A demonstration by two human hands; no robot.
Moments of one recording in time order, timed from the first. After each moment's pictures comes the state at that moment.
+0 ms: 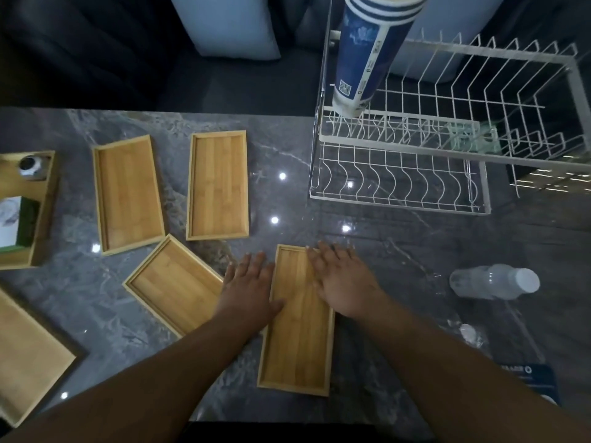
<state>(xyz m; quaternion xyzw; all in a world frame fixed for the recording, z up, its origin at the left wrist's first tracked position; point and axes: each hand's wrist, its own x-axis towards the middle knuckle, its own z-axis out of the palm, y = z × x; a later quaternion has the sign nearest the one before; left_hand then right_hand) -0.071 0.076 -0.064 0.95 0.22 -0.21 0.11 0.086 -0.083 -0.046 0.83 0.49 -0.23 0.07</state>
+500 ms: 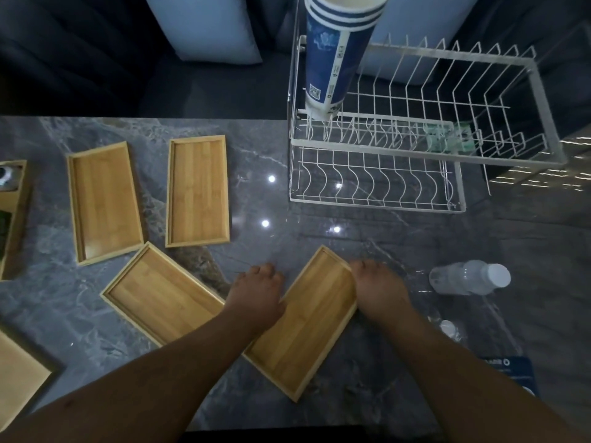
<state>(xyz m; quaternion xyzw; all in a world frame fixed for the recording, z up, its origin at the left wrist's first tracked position) -0.030 0.048 -0.052 0.96 0.13 -0.23 0.11 0.117 -0.159 -0.040 0.91 0.35 -0.22 0.09</state>
